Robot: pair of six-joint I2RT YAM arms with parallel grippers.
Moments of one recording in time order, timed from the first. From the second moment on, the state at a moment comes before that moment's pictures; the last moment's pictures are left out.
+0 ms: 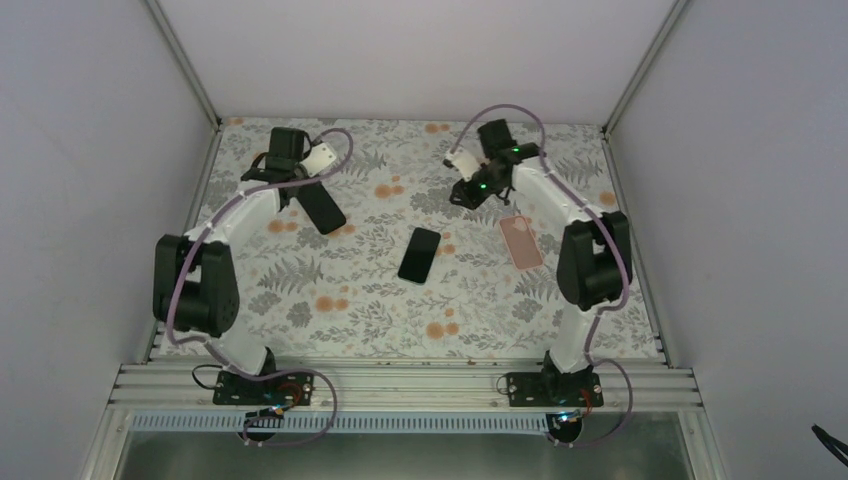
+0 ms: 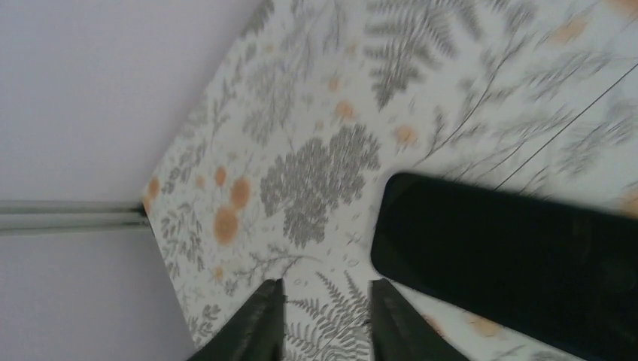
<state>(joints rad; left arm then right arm) -0.21 1.61 1.22 -0.35 -0.17 0.74 0.31 1.86 1.56 -0.82 -0.38 -0.43</state>
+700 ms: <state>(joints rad) -0.03 2.09 1.48 -0.38 -0.07 0.63 0.52 1.99 1.67 -0.81 -0.35 -0.37</state>
